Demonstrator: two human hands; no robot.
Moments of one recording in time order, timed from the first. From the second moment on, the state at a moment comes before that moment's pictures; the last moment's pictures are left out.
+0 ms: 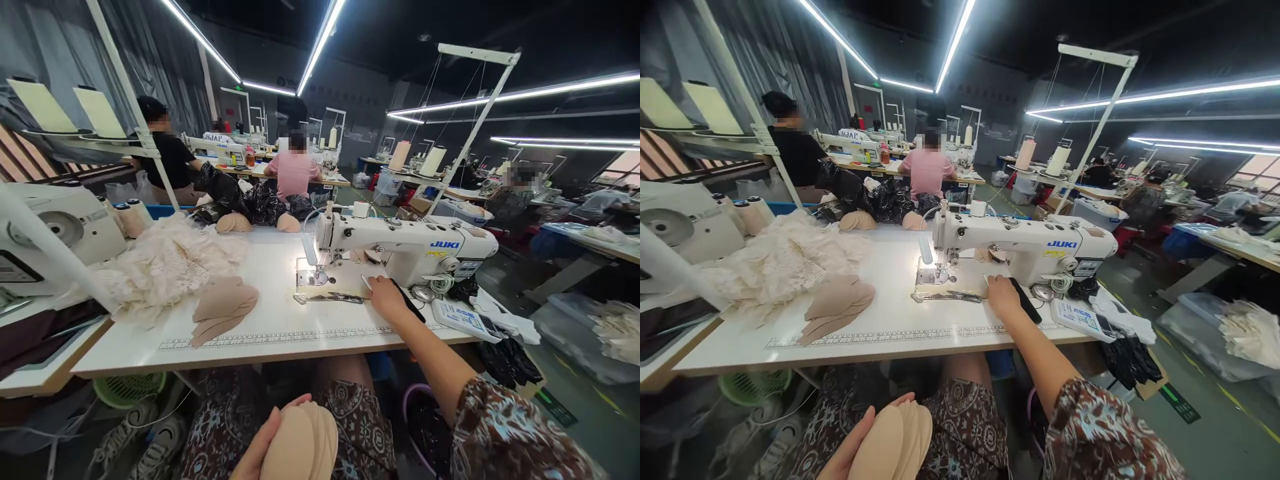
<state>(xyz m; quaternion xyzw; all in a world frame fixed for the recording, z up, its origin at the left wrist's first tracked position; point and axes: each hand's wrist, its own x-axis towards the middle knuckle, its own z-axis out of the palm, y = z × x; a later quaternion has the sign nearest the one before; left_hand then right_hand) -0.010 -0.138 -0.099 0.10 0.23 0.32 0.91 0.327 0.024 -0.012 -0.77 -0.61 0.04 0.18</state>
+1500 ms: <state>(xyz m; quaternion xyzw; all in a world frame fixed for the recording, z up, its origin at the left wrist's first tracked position) 0.010 -0.201 -0.072 0.05 0.22 0.32 0.92 0.164 -0.209 -0.063 -0.35 -0.33 0.59 0.64</state>
